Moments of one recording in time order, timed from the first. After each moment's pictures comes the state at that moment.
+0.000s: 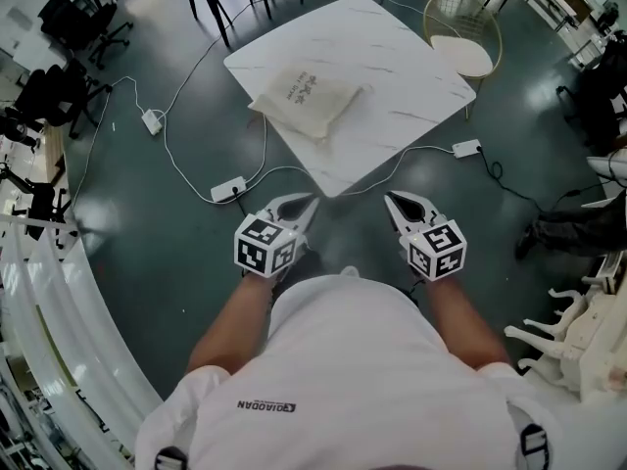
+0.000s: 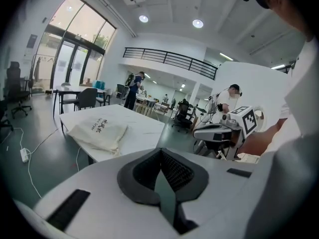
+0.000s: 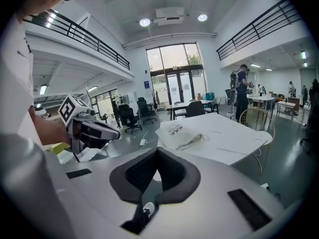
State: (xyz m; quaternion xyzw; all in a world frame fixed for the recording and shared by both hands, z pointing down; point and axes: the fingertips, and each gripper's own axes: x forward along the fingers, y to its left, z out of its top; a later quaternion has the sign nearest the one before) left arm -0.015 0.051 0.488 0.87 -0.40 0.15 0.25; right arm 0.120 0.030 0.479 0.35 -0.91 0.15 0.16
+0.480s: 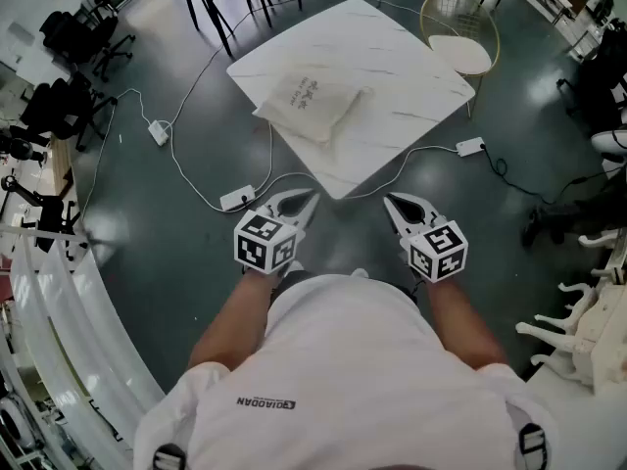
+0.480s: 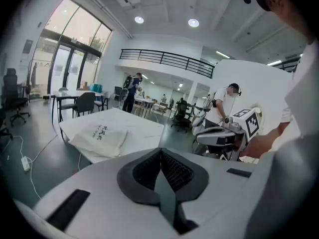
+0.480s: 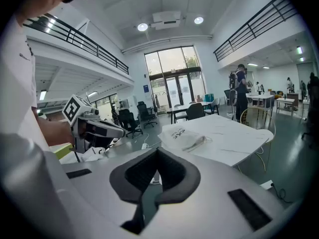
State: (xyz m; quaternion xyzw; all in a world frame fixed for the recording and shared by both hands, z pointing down) left arm -0.023 0.047 0.464 0.88 -0.40 0.16 0.23; right arm 0.109 0.043 0.463 0.36 -0.91 0.16 0.14
